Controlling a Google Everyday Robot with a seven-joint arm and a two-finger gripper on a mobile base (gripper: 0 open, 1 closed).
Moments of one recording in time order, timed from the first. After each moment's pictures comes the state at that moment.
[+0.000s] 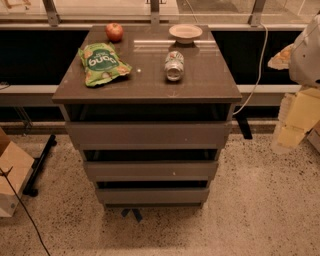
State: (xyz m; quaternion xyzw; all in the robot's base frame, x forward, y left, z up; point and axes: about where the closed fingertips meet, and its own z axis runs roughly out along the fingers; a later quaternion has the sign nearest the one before) arm 0.438 -0.216 0.978 -0.60 0.78 -0.04 0.16
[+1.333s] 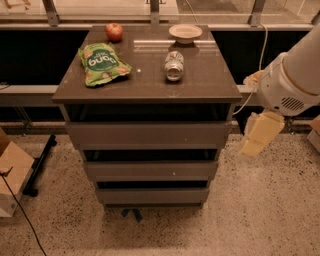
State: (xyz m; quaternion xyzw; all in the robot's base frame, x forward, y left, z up) arm 0.471 -0.192 0.917 -0.59 0.78 0.00 0.22
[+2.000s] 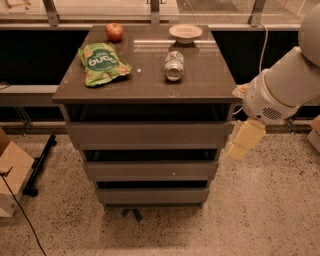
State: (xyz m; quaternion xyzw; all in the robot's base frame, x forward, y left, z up) arm 0.492 -0.179 0.877 -0.58 0.78 0.03 0.22
